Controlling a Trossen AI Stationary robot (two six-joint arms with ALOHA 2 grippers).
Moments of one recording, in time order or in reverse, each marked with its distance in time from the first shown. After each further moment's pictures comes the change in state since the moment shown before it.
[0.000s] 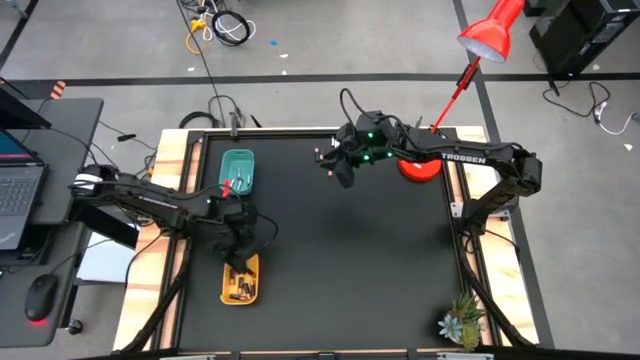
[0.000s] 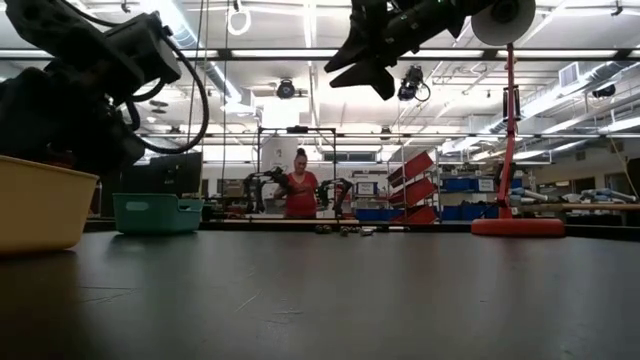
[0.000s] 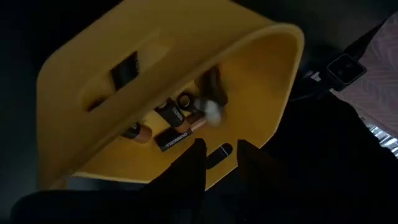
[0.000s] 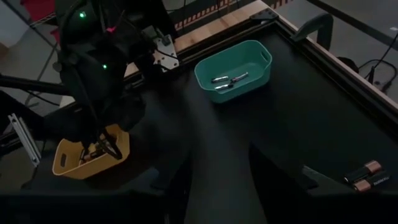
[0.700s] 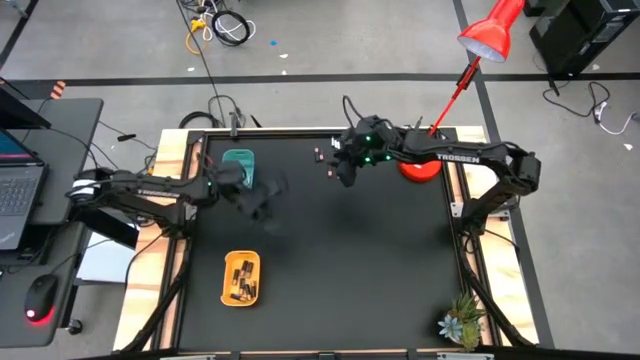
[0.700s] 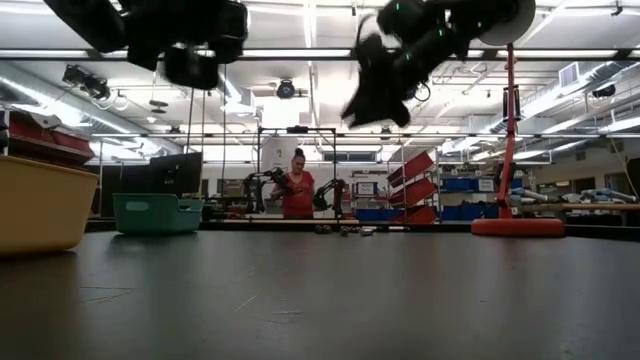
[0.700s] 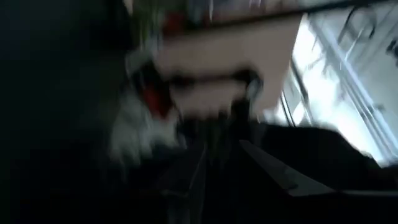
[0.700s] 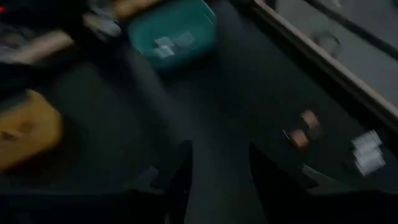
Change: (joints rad) left arm 0.211 -0.005 0.153 0.916 -0.013 -0.041; right arm -0.060 0.020 -0.138 0.010 0.119 -0.052
